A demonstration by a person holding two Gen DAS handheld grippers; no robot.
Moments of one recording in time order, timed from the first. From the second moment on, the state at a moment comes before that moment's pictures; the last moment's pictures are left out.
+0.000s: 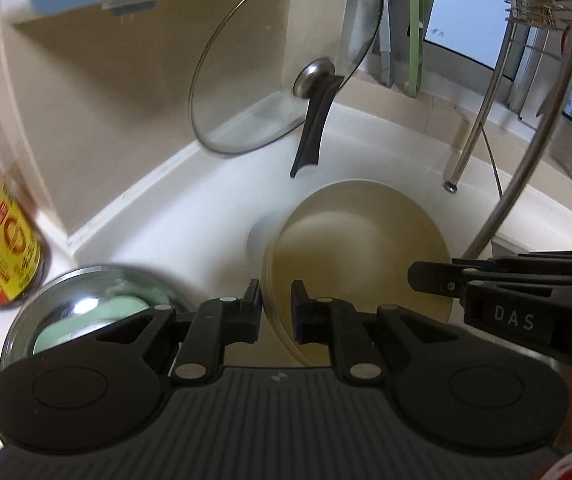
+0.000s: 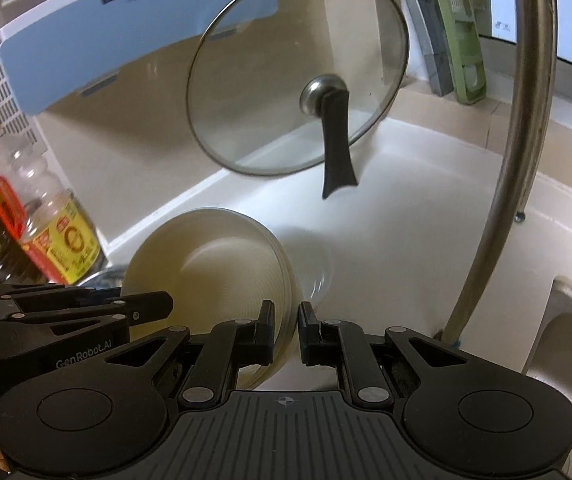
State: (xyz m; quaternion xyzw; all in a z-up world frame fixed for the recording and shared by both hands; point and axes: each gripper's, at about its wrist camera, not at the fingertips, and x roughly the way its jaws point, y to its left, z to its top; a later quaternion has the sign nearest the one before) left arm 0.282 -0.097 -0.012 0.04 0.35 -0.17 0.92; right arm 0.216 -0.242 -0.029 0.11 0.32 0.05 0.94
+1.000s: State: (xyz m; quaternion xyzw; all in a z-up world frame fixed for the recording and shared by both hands) left arm 0.364 -0.114 -0.025 0.05 0.40 -0.18 0.90; right arm 0.301 -0.272 -0.041 0.15 0.40 0.04 0.90
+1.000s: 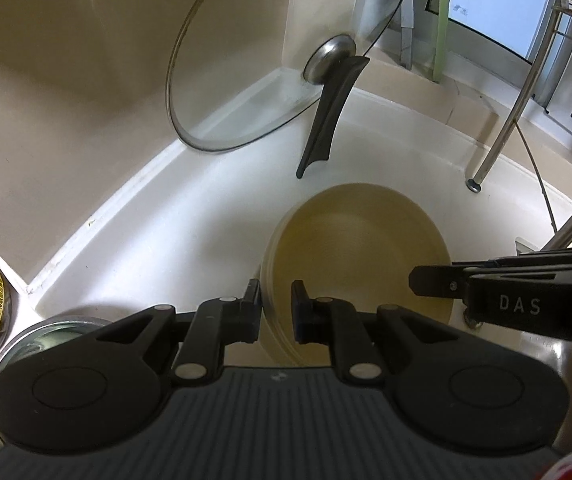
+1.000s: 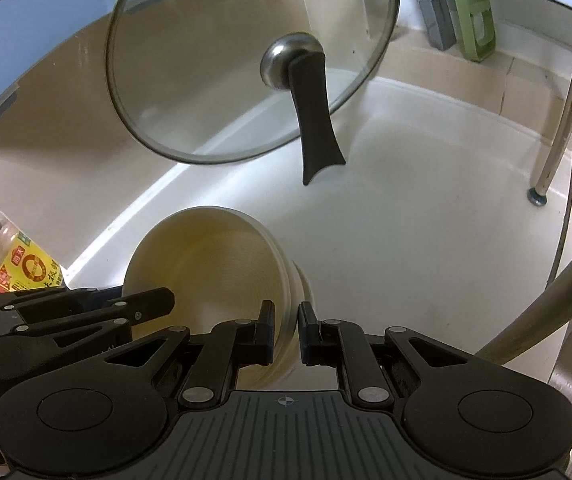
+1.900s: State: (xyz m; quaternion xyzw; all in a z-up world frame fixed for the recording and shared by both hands) left arm 0.369 -0.111 -0.034 0.04 0.42 -0.19 0.89; right arm 0.311 -0.265 -0.051 0.15 0.42 0.02 0.89
